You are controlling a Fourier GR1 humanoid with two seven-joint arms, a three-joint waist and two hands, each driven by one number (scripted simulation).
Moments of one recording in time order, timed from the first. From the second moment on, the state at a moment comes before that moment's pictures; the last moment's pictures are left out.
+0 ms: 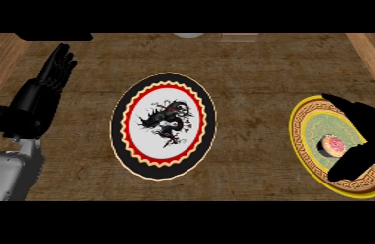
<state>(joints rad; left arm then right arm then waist) -0.27 0.43 -0.04 -1.56 0.20 0.06 0.06 -0.24 -0.87 0.31 -1.73 0.12 0.30 0.82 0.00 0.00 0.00</state>
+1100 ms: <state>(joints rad) -0.26 0.36 0.04 -1.59 0.13 -0.01 0.09 -0.20 -0.68 0.22 -1.42 0.42 0.44 0.67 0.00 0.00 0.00</state>
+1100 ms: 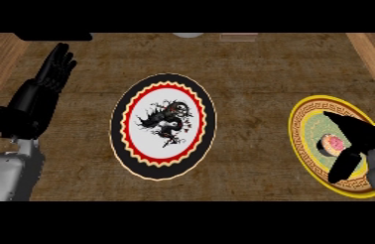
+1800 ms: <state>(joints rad) -0.27 0.31 0.04 -1.60 0.07 -0.02 0.10 -0.23 -0.61 0.19 -1.25 0.67 0.25 0.46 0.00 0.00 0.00</state>
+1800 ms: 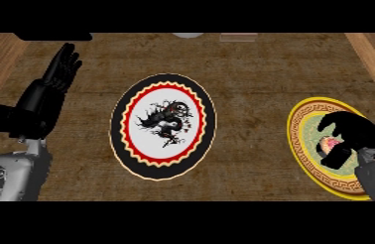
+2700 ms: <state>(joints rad) -0.27 0.31 0.07 -1.59 0.07 -0.05 0.10 -0.33 -0.66 0.14 -1.27 0.71 0.04 -0.07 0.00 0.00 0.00</state>
